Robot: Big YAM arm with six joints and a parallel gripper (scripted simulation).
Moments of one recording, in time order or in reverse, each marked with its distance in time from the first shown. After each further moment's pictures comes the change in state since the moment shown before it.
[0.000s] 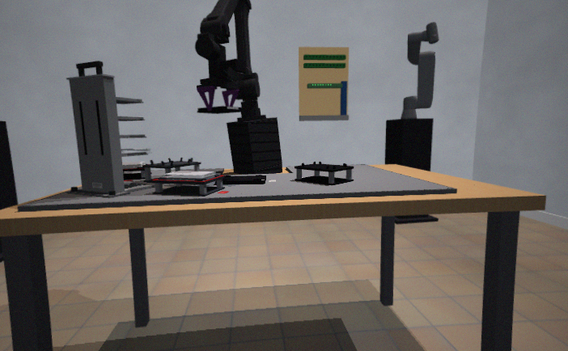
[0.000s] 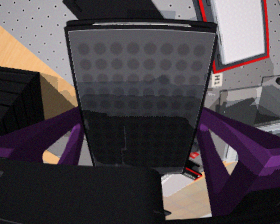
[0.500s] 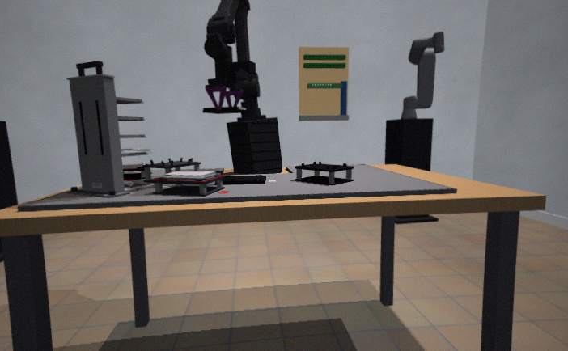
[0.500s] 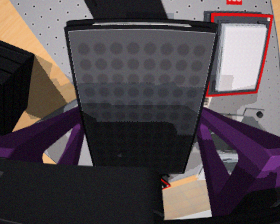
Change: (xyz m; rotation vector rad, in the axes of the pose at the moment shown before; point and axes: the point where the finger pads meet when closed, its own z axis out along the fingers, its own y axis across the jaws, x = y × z) arm -0.015 0.014 0.001 -0.002 0.002 -0.255
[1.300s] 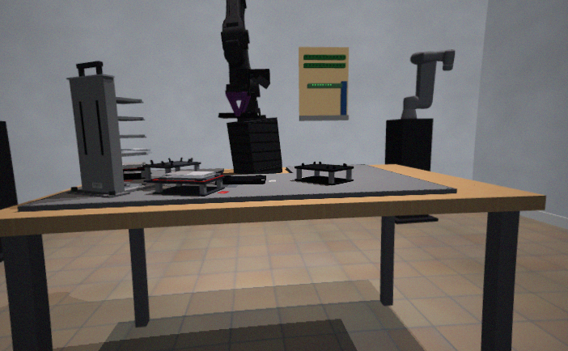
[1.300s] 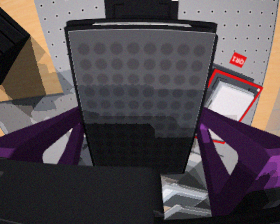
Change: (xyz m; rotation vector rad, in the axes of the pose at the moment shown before) arm -0.040 0.019 0.018 -0.004 0.000 -0.386
